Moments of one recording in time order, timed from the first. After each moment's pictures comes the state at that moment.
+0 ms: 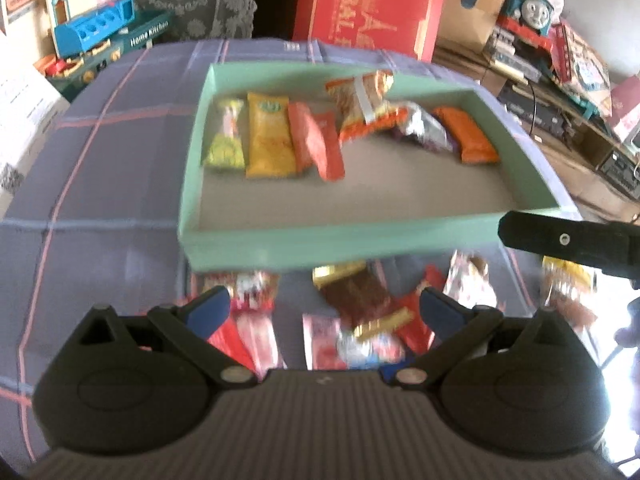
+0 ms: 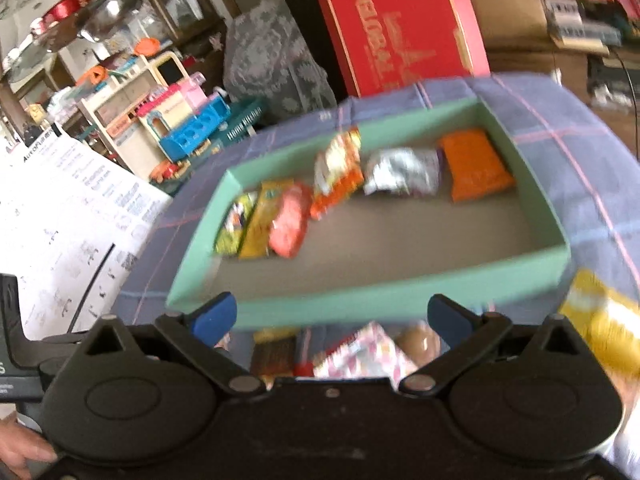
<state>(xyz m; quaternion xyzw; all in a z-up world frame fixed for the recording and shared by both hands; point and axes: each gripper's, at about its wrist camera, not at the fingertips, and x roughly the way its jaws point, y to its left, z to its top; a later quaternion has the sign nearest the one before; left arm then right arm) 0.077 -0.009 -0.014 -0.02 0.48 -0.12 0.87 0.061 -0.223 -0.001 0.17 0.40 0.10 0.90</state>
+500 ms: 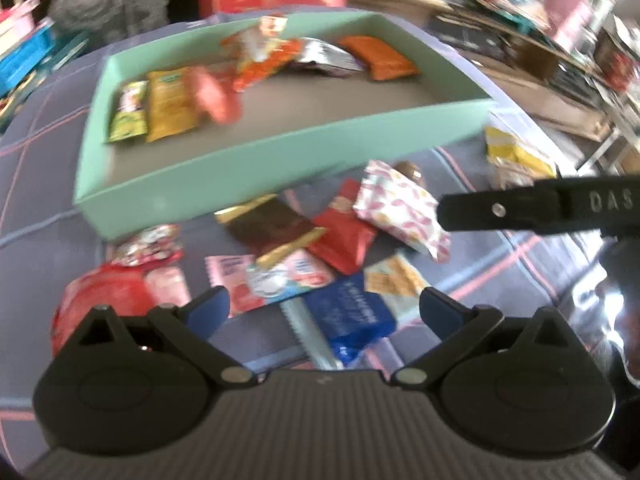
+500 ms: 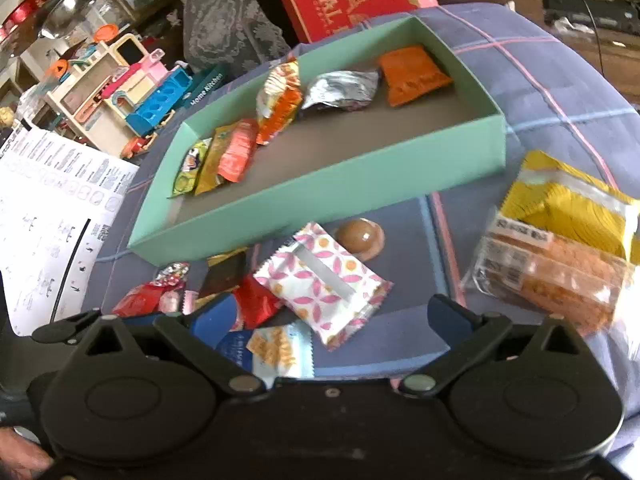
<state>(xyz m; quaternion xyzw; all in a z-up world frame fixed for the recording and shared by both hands) 0.038 -0.063 -0.043 0.08 0.48 -0.22 0.84 0.020 -0.251 -0.044 0.20 0.45 0.06 0.87</state>
